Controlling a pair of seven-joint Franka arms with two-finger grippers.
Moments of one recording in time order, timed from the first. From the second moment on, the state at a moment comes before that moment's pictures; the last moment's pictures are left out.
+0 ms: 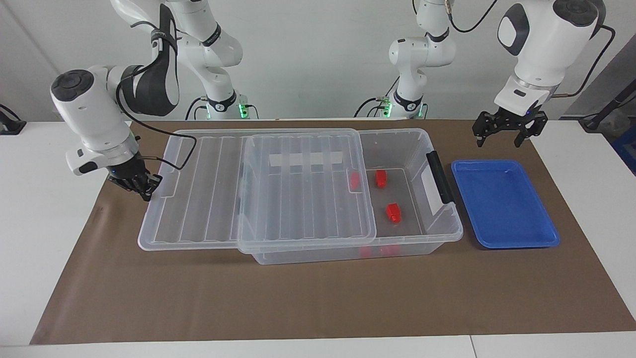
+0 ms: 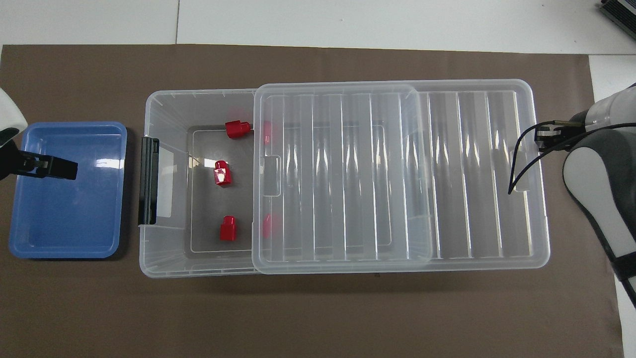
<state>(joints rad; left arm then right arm) -0.05 -0.08 0.02 -1.78 0.10 1.73 0.12 -0.04 0.14 -0.04 -1.79 -0.03 1.99 0.08</state>
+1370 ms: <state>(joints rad) -0.08 -0.09 0.06 -1.78 0.04 1.73 0.13 0.18 0.14 -0.04 -1.80 -0.02 1.99 0.15</state>
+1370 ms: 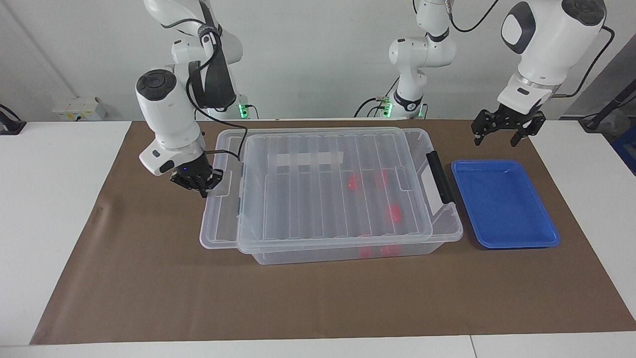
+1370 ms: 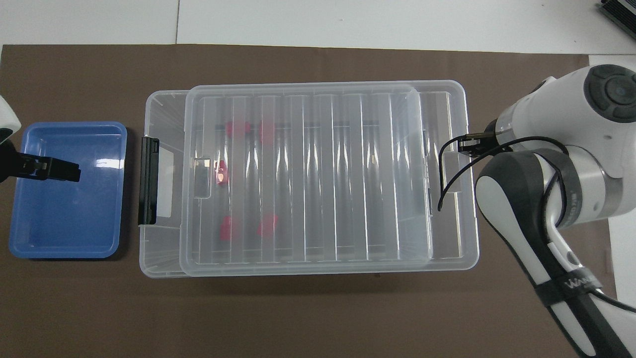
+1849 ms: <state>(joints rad) -0.07 -0.09 0.06 -1.78 0.04 1.73 0.13 0.22 0.13 -0.04 -1.81 0.01 1.99 0.18</state>
